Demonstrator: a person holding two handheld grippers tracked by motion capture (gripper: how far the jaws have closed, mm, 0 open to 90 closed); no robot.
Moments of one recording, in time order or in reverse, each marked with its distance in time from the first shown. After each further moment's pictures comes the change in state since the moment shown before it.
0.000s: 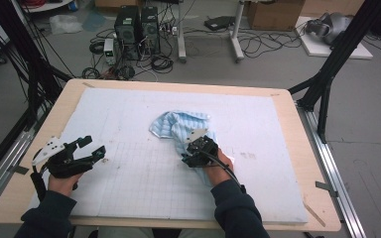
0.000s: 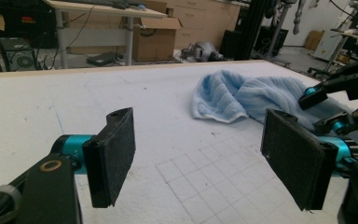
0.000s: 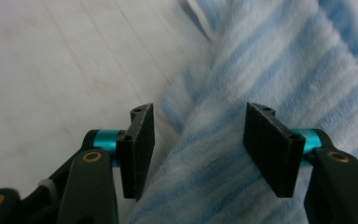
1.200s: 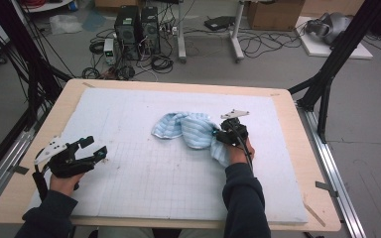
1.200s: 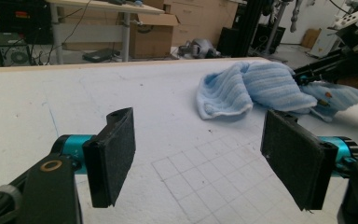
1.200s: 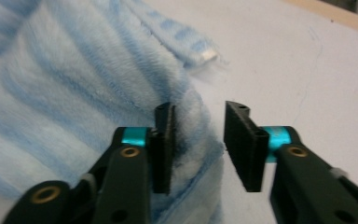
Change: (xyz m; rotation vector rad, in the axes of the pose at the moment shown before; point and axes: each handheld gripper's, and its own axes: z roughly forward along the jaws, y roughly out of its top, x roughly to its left) left arm 0.000 -0.002 0.003 0.016 -0.012 -0.006; right arm -0.094 -0.042 -0.015 -0.126 -0.173 0.396
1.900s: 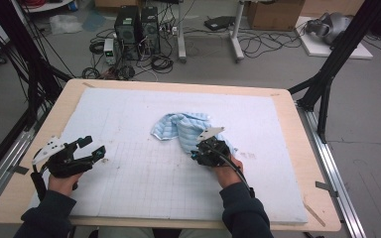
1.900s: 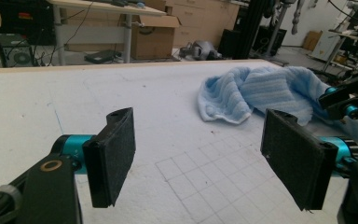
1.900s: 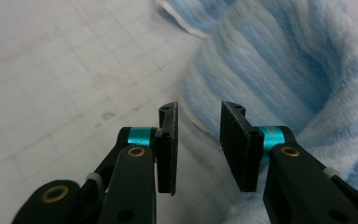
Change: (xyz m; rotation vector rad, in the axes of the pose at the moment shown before) left arm 0.003 0.001 -0.003 -0.010 0.007 -0.006; right arm 0.085 -0.004 -0.027 0.109 0.197 -0.230
